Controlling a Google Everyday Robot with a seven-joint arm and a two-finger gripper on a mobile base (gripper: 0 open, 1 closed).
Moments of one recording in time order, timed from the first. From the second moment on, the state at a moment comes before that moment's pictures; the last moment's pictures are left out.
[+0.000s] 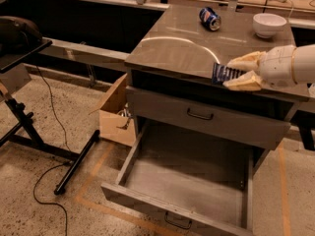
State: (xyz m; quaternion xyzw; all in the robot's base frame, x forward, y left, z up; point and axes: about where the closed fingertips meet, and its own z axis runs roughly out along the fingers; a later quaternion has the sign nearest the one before) arm 0.613 -0.219 0.894 -0.59 0.64 0.06 0.50
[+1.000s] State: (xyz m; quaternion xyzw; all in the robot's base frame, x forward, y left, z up) arm 0.741 -0.208 0.922 -0.59 0.61 0.04 0.53
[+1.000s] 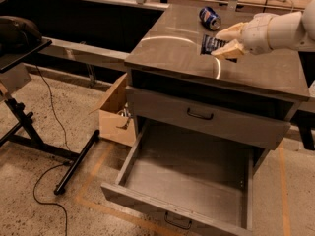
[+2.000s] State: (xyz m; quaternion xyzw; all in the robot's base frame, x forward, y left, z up) arm 0.817 -0.205 0.900 -0.53 0.70 0.05 0.49
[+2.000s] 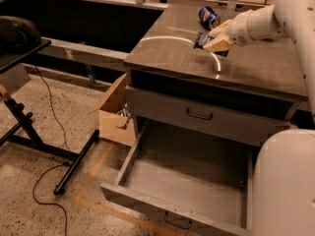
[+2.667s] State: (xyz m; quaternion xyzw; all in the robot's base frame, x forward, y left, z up) arm 0.840 -0.192 0.836 -0.52 0.73 0.06 0.44
